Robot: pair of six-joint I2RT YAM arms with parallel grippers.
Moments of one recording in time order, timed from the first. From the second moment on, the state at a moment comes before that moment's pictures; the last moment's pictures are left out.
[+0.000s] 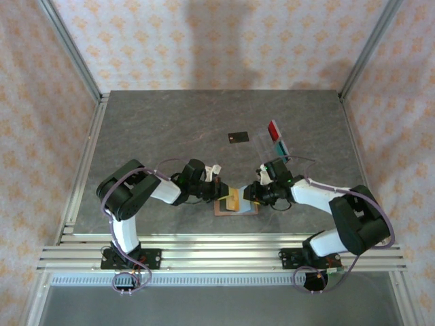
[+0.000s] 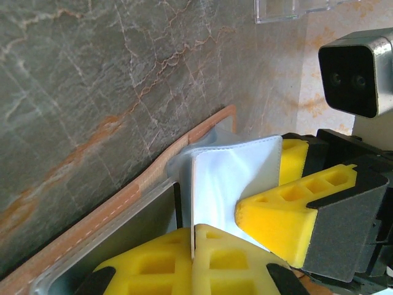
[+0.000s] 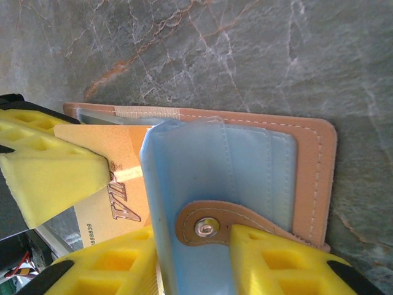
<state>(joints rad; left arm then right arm) -0.62 1.85 0.63 0.59 0.70 -1.04 0.47 1.42 0.55 -0.21 -0.54 0.65</state>
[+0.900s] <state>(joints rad) -0.63 1.82 0.66 0.46 0.66 -0.91 0.47 1.37 0.55 -0.28 -0.48 0.63</state>
